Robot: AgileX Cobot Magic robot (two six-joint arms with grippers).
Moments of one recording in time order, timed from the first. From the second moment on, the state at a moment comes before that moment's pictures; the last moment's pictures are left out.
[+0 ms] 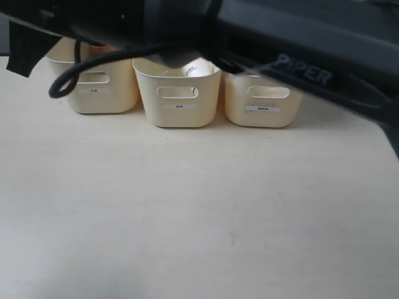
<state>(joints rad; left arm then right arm) -0.10 0.00 0.00 0.07 0.23 0.12 1.13 2.05 -2.05 -0.88 0.87 0.11</state>
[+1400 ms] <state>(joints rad) -0.10 0.00 0.00 0.07 0.23 0.12 1.12 0.99 -0.90 -1.48 0.97 0.78</state>
